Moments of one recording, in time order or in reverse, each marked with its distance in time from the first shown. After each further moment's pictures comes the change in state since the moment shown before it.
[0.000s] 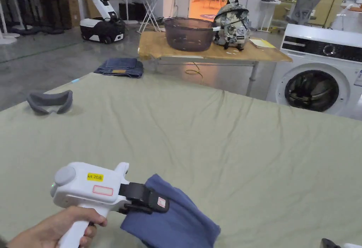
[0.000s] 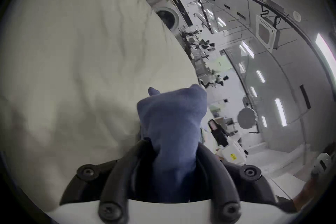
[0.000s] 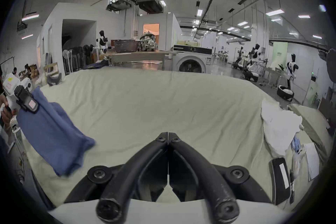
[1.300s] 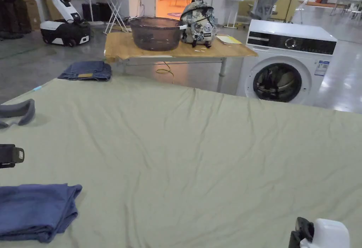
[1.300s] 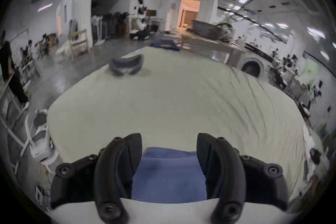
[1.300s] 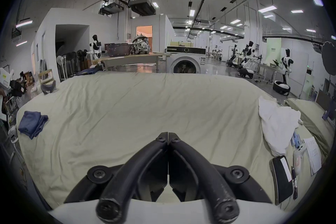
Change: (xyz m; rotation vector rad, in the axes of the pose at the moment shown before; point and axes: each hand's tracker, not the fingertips) left arm -0.011 0.063 0.152 0.502 0.924 -0.319; right arm 0.001 0.004 -0.014 0.010 -0.040 -0.055
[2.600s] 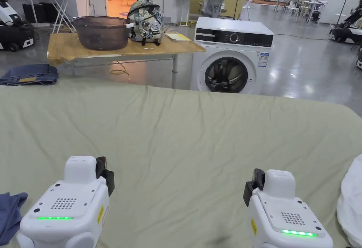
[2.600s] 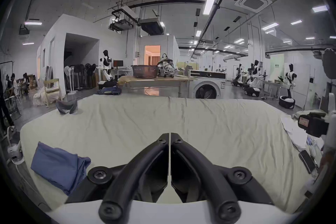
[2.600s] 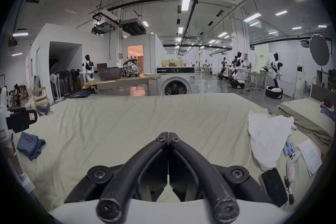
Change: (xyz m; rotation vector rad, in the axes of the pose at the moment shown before) left arm 0.322 -0.141 0.059 0.438 -0.179 -0.166; right arm 0.018 0.036 0.019 0.175 -0.064 -0.065
